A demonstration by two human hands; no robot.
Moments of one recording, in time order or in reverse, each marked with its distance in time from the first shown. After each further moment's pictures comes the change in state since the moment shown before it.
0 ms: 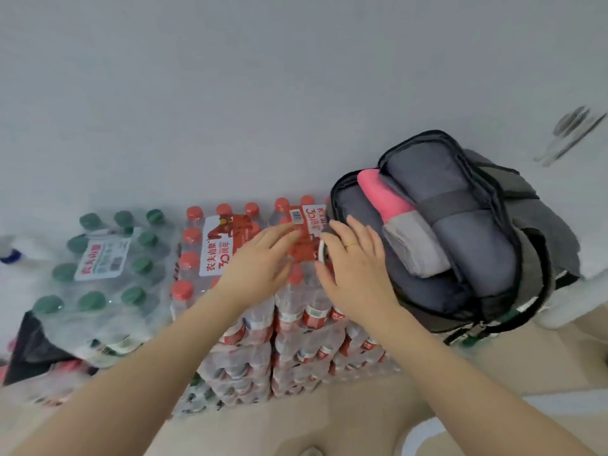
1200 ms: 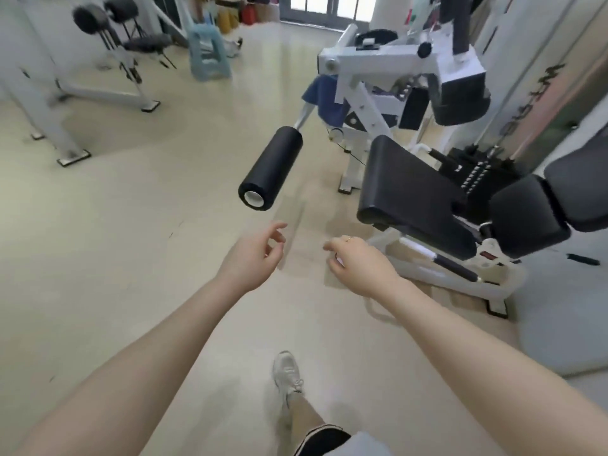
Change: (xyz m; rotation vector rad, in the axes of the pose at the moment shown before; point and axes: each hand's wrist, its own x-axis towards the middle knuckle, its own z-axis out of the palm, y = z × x) left_hand -0.954 0.226 -0.230 0.209 1.166 -2.091; right_hand -0.527 -0.827 -0.046 0.323 -0.672 -2.028
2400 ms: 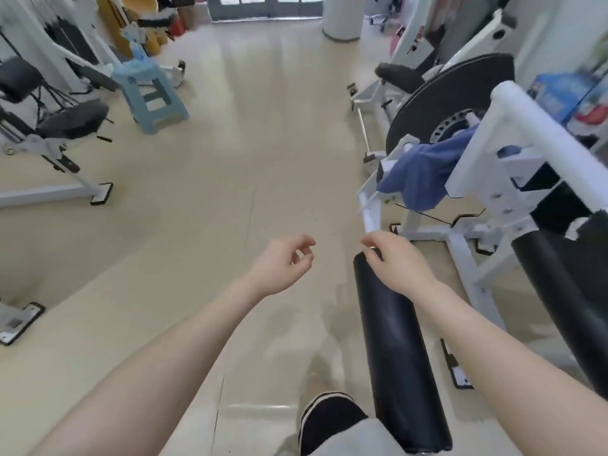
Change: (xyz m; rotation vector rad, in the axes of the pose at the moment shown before) left_hand 0.781 -0.288 -0.266 0.095 -0.439 0.200; right_hand 0.806 -0.063 -0.083 0.257 0.191 0.428
